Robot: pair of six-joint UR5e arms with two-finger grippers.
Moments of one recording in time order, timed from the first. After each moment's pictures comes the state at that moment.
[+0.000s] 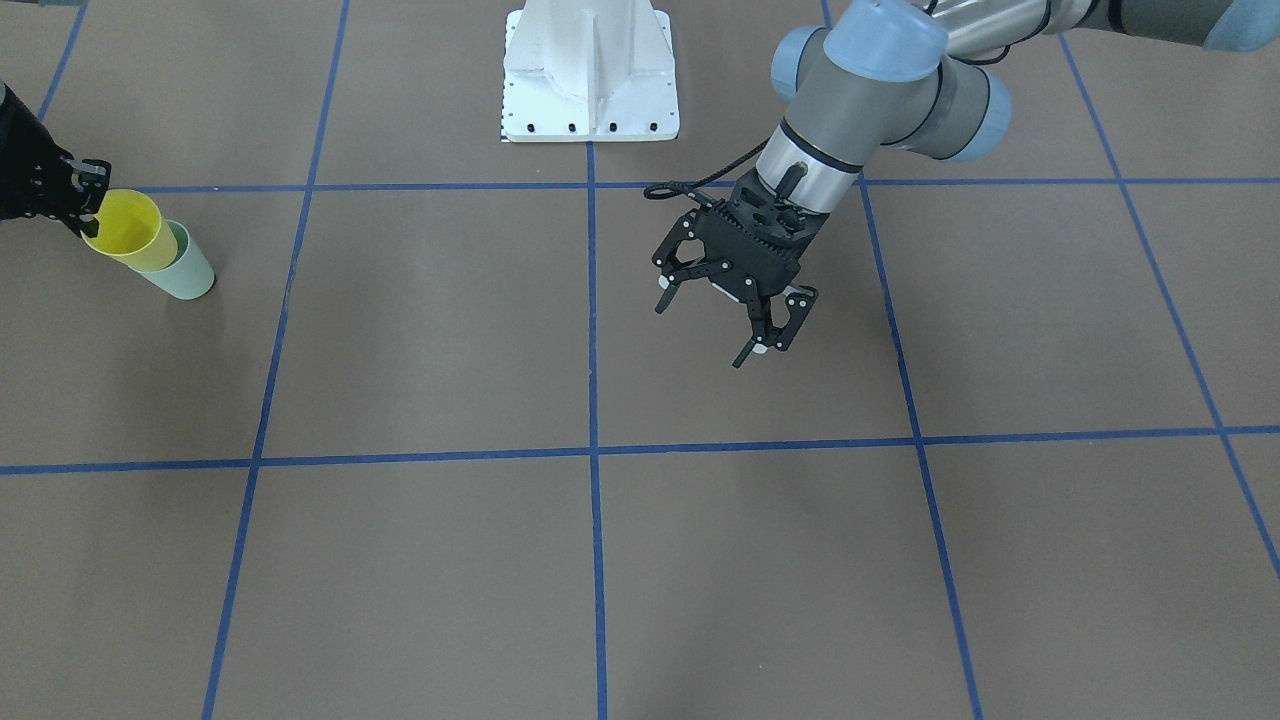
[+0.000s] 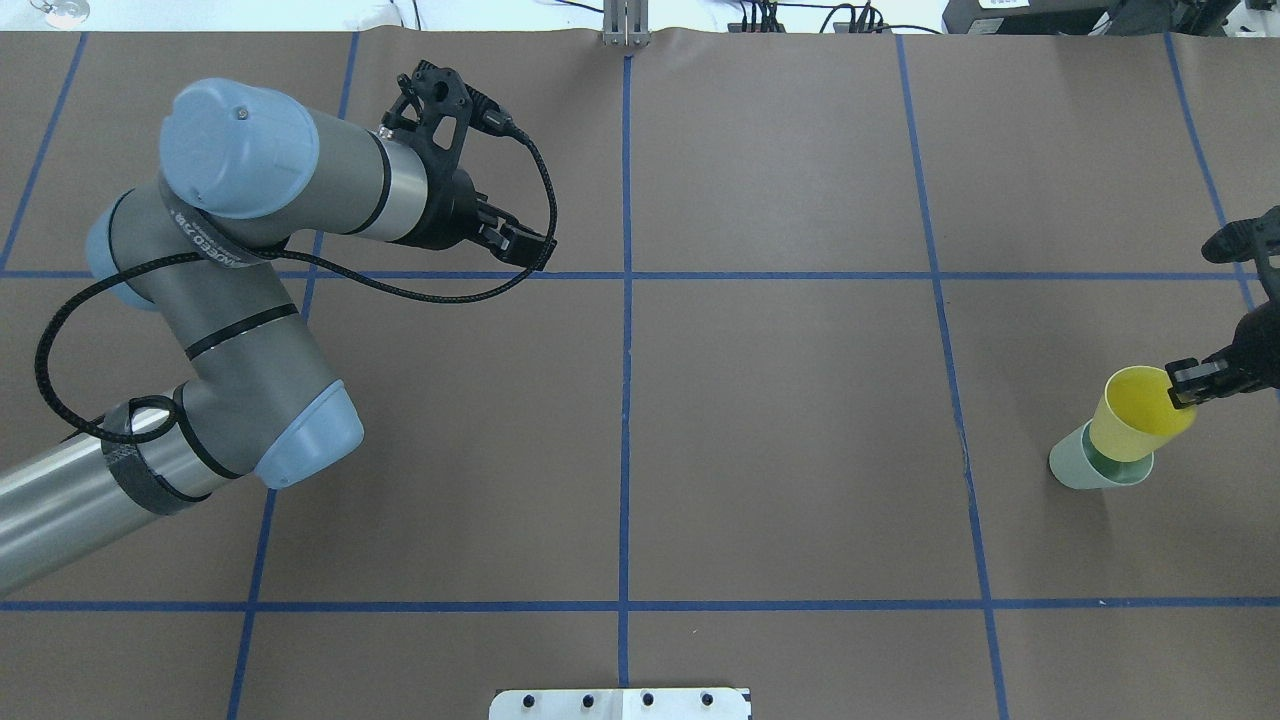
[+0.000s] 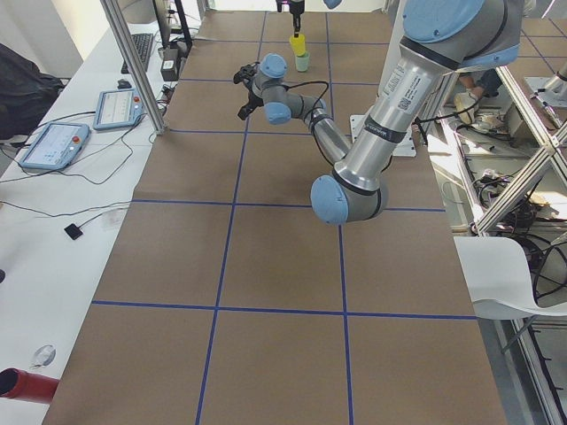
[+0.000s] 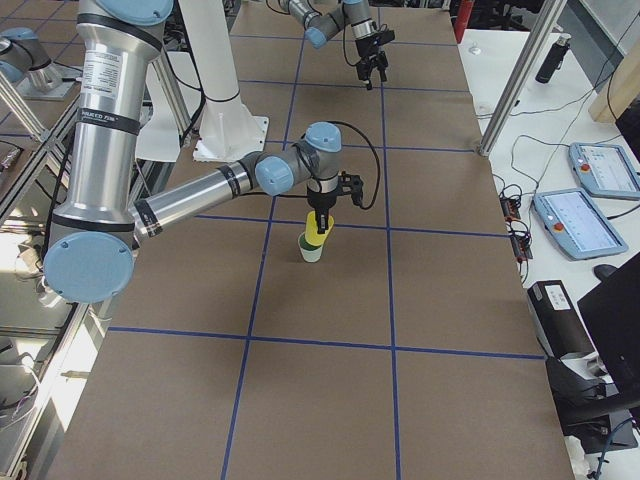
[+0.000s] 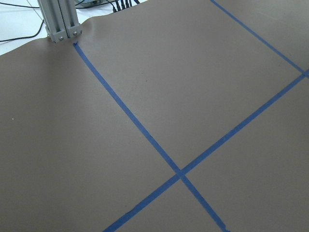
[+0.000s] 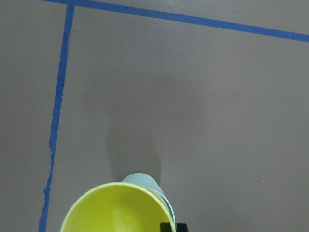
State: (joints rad) left arm -0.71 -2.16 -1.71 -2.08 -1.86 -0.62; right arm 0.97 -1.75 2.15 -1.54 2.13 0.61
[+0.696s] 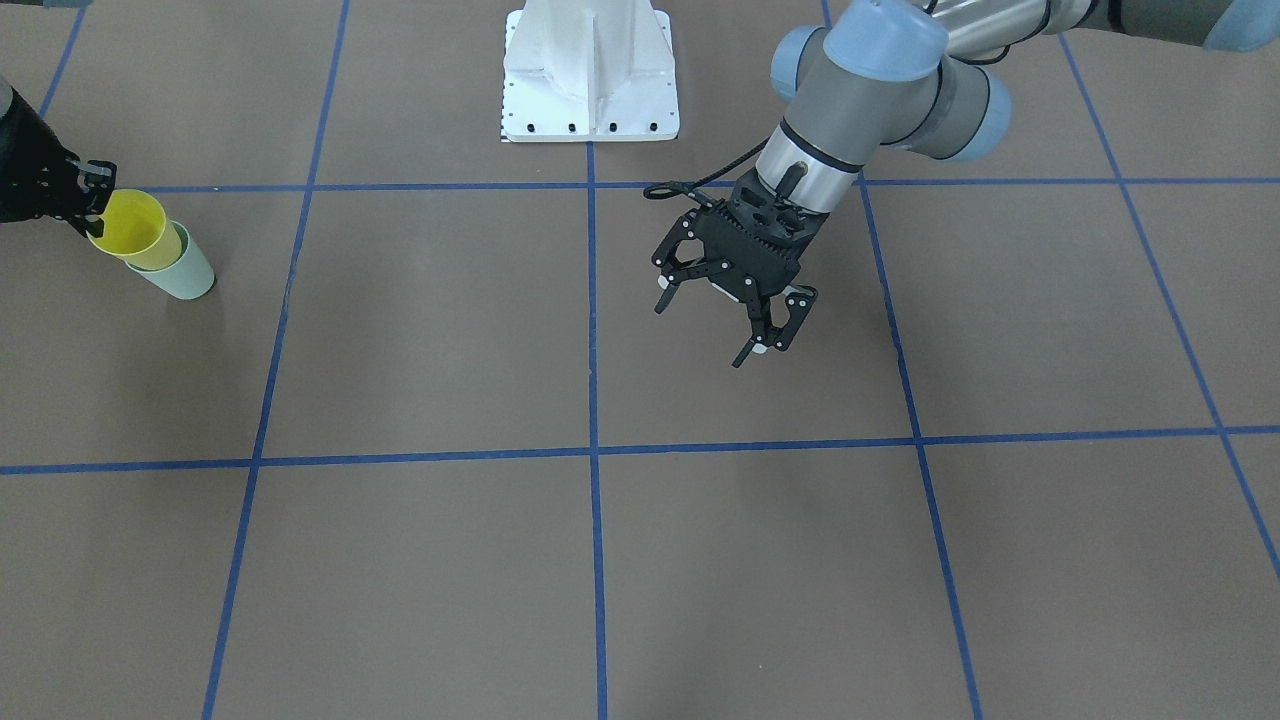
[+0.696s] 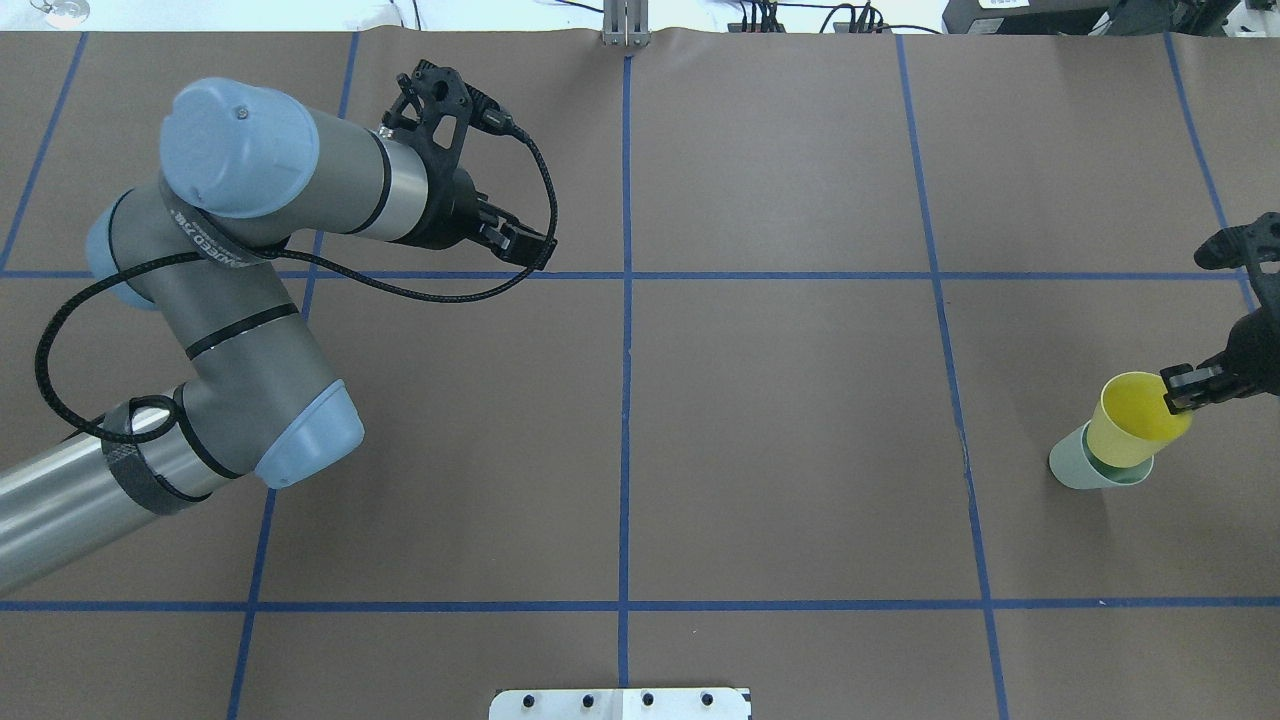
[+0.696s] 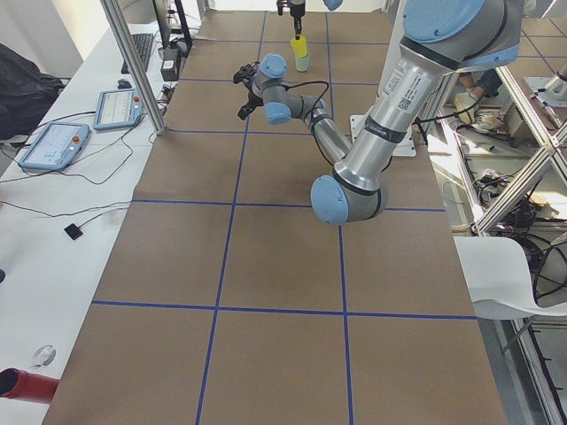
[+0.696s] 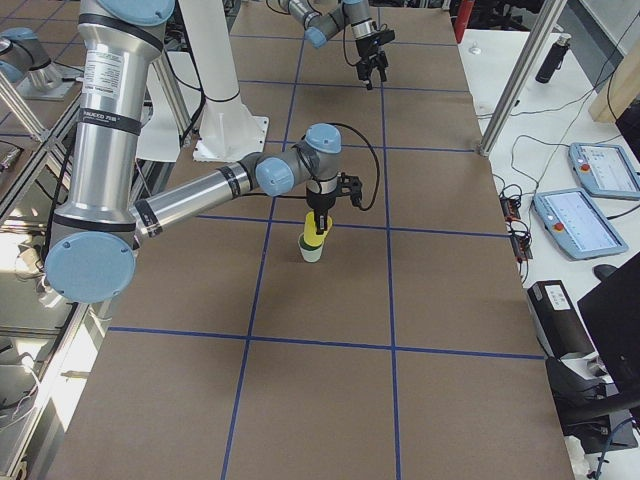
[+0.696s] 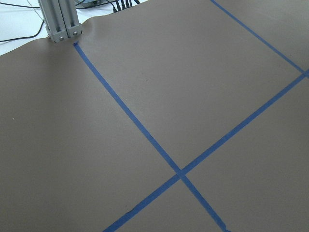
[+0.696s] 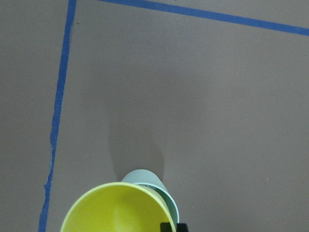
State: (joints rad) left arm -0.71 -2.16 -1.71 -2.08 -1.86 -0.63; right arm 0.96 -1.75 2.15 -1.54 2.13 0.61
